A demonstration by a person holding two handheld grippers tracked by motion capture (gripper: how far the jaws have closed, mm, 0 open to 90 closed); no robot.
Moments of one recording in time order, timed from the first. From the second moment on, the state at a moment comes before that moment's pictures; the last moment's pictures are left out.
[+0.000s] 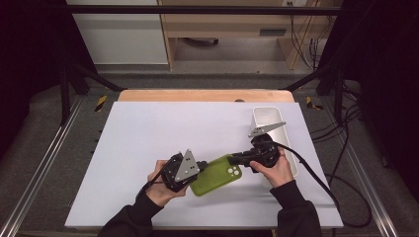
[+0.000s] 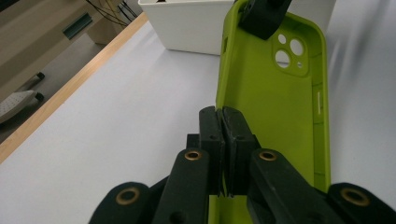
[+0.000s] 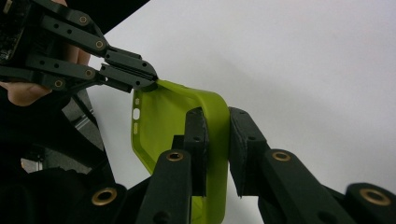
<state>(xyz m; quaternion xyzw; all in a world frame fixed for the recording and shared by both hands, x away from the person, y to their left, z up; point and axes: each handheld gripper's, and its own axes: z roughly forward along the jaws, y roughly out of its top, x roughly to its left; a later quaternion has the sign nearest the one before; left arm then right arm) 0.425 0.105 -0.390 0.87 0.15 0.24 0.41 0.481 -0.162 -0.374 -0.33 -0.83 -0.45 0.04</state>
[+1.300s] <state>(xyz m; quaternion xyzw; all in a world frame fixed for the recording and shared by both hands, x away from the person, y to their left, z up) 0.448 0.128 -0.389 0.81 0.23 0.17 0.52 0.478 -0.171 -0.365 -0.34 -0.83 -0.45 -0.04</state>
